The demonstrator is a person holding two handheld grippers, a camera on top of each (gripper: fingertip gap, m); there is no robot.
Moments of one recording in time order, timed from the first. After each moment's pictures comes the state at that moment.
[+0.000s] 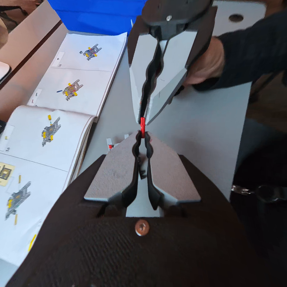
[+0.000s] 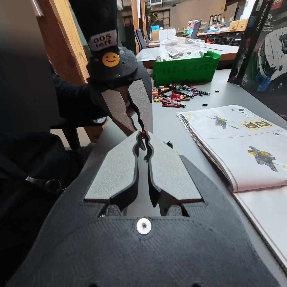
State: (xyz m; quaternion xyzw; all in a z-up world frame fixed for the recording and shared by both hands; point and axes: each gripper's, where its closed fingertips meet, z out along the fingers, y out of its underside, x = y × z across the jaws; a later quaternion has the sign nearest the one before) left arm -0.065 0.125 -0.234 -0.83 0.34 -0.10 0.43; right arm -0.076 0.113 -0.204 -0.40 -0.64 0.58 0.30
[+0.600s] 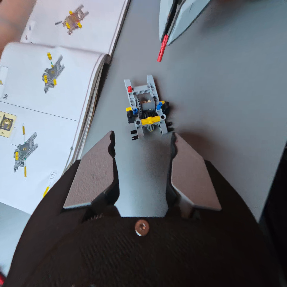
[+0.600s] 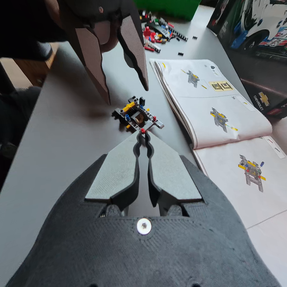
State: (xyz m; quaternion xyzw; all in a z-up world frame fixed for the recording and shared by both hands) left arm -0.137 0.108 -0.289 -0.87 0.33 -0.05 0.36; right arm -0.070 0.155 -0.255 -0.45 -0.74 0.37 0.34
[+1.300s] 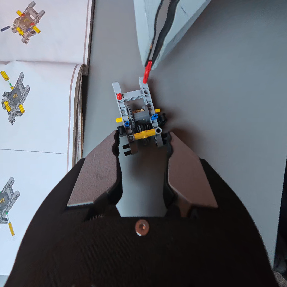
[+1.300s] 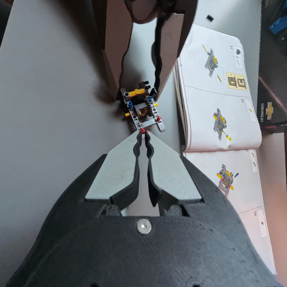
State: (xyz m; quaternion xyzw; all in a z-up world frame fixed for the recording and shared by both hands) left arm -0.120 0.130 -0.306 -0.85 0.41 -0.12 0.30; right arm -0.080 0.157 -0.269 -0.40 -0.84 0.22 0.28
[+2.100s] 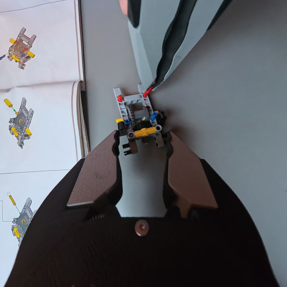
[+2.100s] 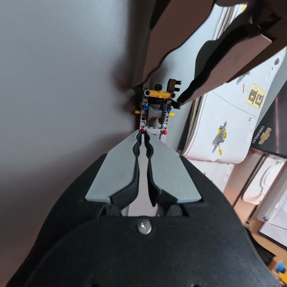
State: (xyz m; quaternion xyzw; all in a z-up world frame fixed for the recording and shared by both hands) left arm -0.117 0.137 -0.302 -0.82 0.48 -0.13 0.29; right arm -0.081 0.153 -0.286 -0.30 -0.92 0.06 0.23
